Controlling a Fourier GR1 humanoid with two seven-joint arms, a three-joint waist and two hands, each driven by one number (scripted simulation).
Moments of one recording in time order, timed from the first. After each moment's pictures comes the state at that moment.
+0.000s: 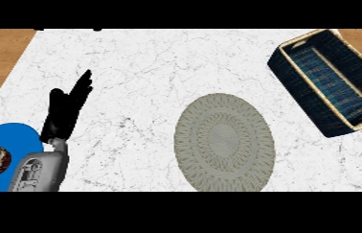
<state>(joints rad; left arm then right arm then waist) -0.22 0.18 0.10 -1.41 -0.15 -0.05 0.24 -0.99 -0.80 -0.18 -0.91 0.69 0.47 -0.01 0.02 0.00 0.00</state>
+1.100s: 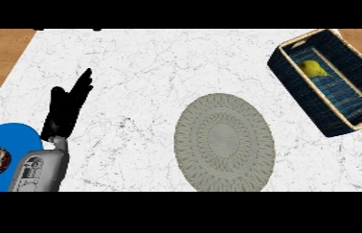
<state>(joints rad) -0.23 0.18 0.10 -1.40 -0.15 -0.05 0.23 -1.01 -0.81 -0.49 -0.61 0.51 0.20 -0.08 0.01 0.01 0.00</state>
